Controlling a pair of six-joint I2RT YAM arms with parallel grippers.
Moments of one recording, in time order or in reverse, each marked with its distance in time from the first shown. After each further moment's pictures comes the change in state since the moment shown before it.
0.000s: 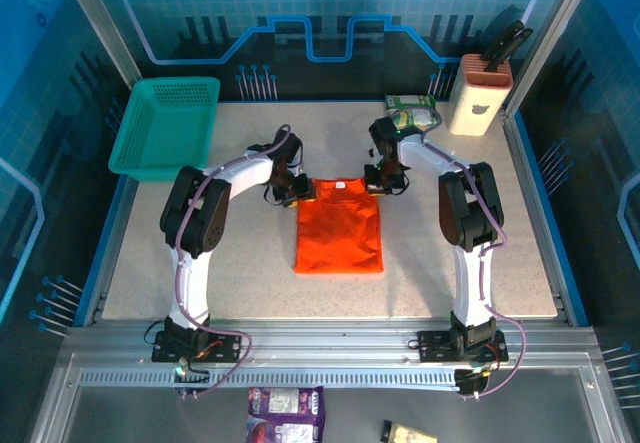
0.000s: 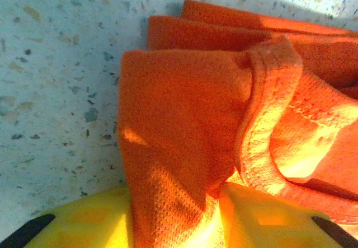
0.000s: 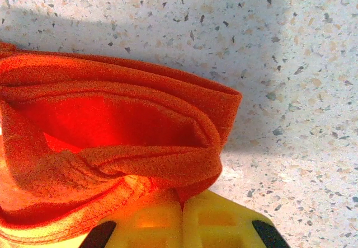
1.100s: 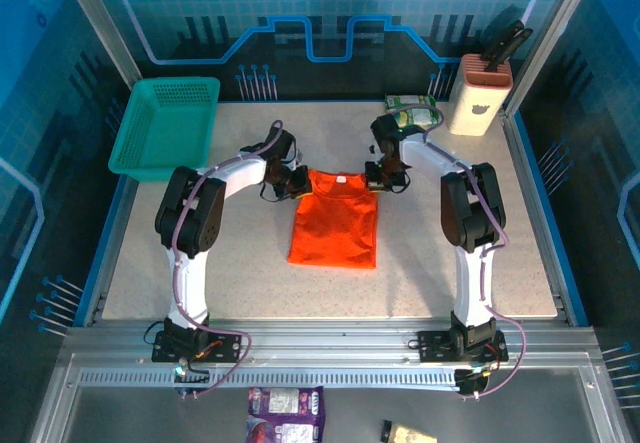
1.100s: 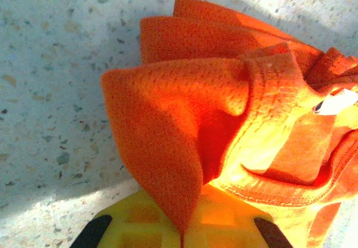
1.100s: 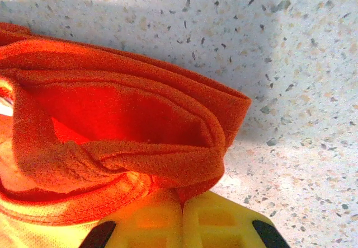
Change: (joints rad) left arm 0.039 -0.024 -0.048 0.161 0.091 -0.026; right arm -0.009 -0.018 0.001 0.025 0.002 -0.010
